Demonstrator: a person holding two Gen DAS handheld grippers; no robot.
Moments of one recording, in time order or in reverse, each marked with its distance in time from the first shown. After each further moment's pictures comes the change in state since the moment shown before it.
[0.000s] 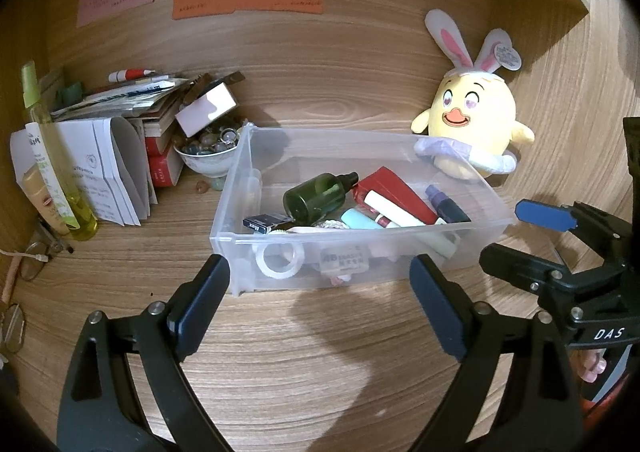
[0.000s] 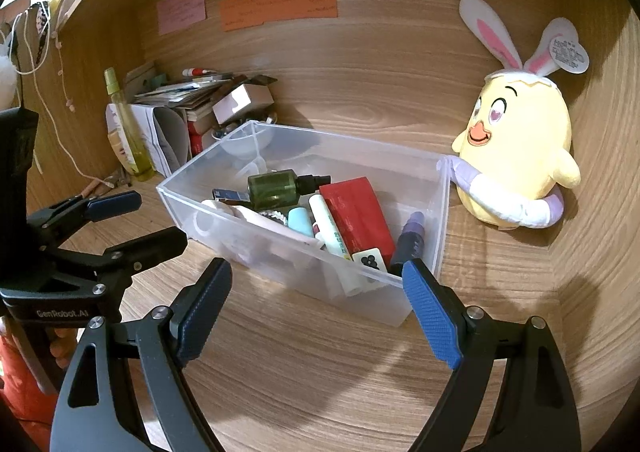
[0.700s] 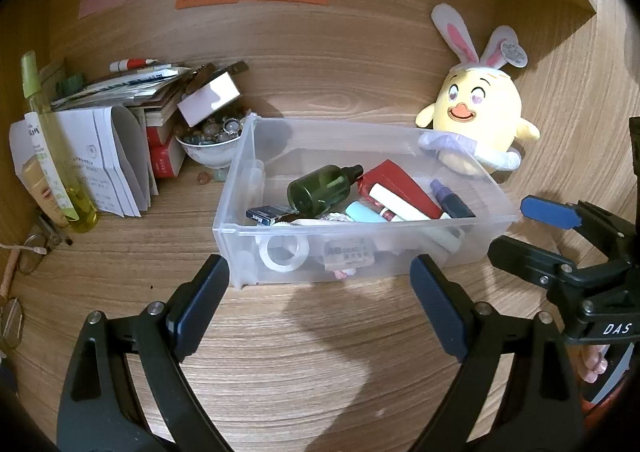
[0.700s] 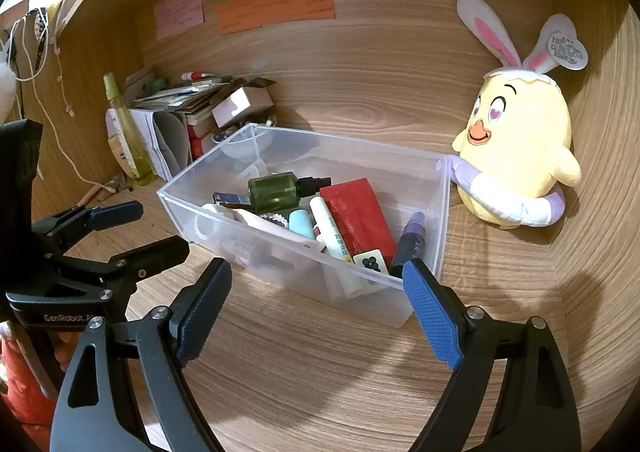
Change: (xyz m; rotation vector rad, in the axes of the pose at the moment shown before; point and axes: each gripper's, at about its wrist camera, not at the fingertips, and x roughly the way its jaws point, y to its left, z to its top) left arm 0.004 0.003 -0.001 -0.017 0.025 0.004; right arm -0.001 -0.001 0.002 0.013 -0.002 0.009
